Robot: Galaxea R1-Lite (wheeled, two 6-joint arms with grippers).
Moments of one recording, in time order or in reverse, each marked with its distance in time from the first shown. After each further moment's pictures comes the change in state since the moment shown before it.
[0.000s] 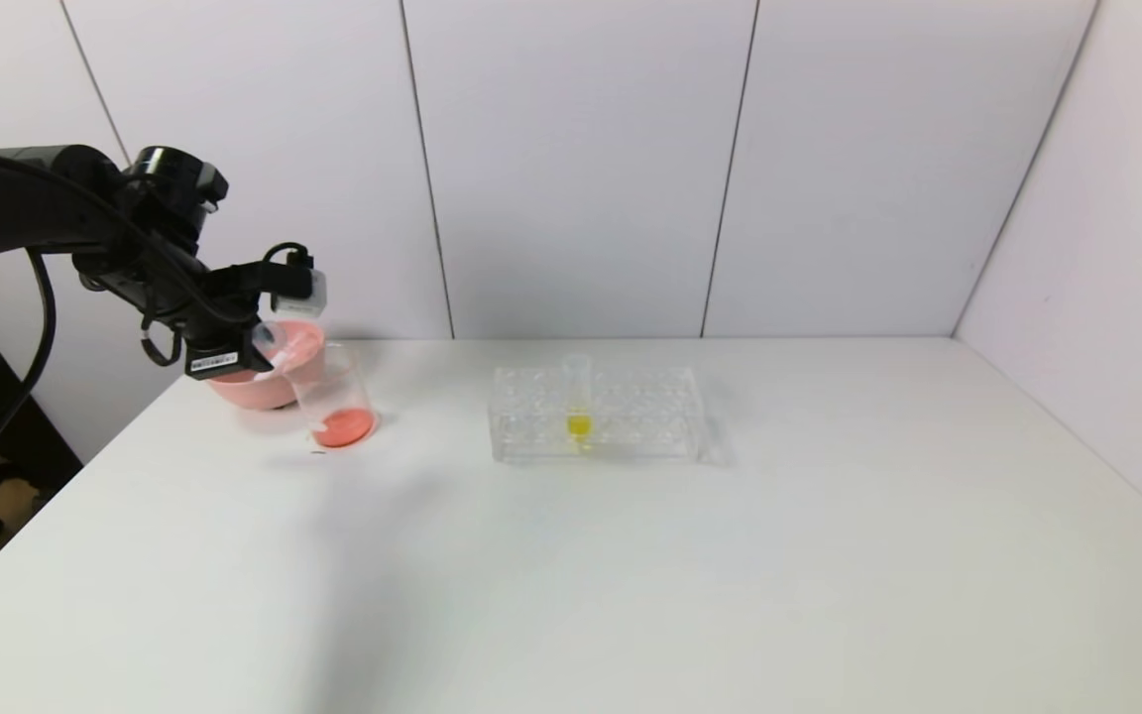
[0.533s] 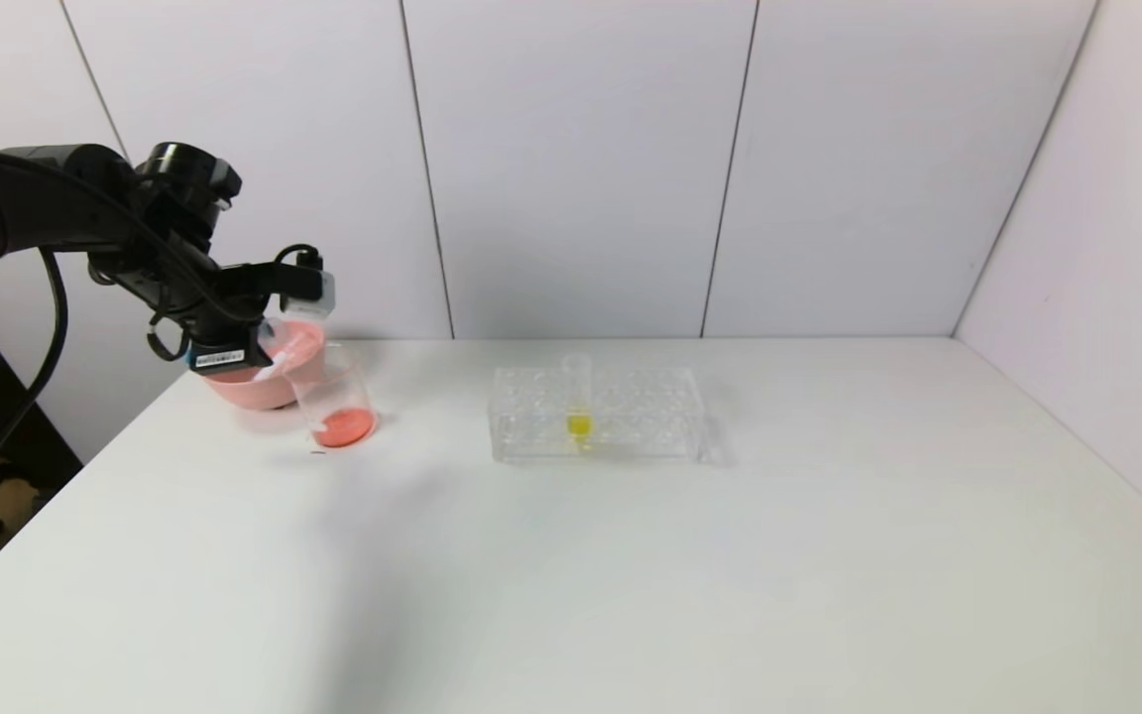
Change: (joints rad) left arm -0.026 0.000 0.000 -0.024 0.081 0.005; right arm 0.000 0.000 0.000 0.000 -0.001 0.000
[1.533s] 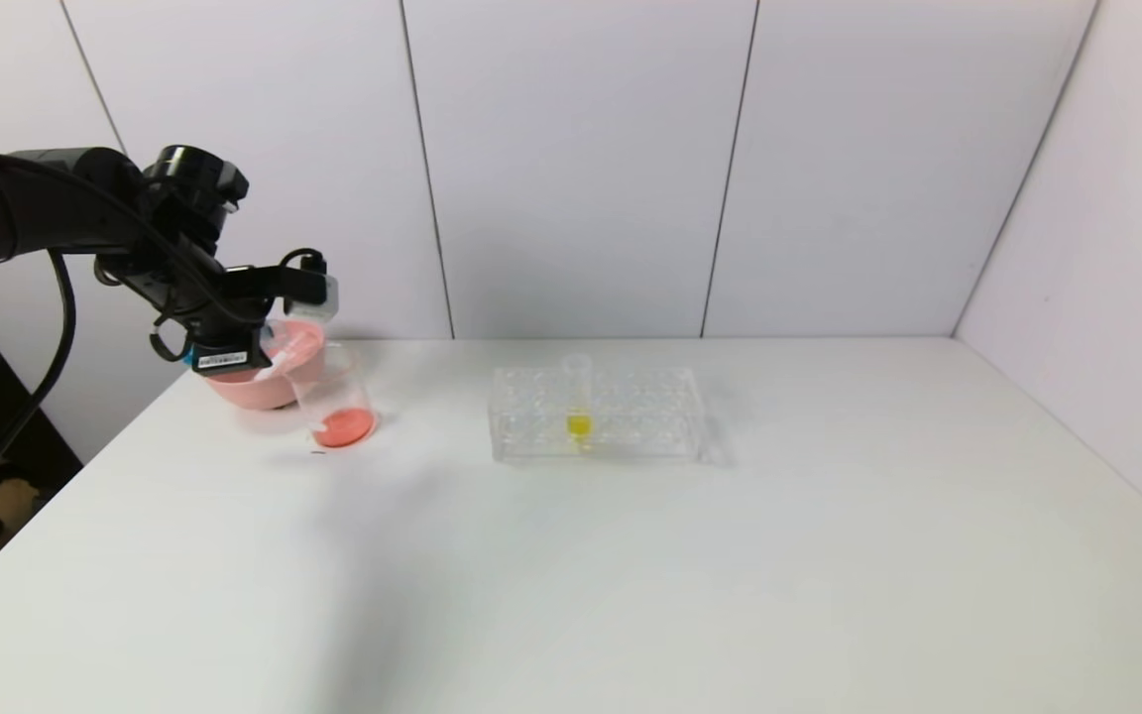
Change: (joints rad) left arm -0.009 0.006 0.000 -0.004 0.039 0.001; right arm 0.000 0.000 0.000 0.000 0.000 0.000
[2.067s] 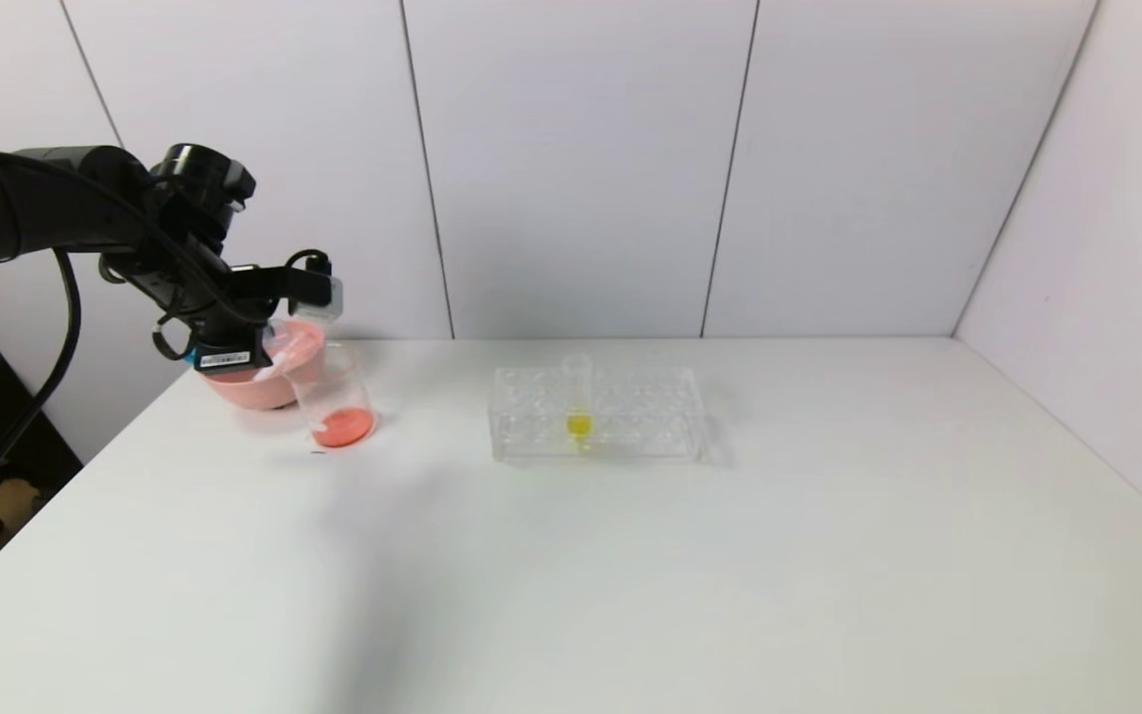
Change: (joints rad) left arm -0.017 -0.003 0.000 0.002 0.034 0.002; right arm 0.000 0.000 0.000 0.000 0.000 0.000
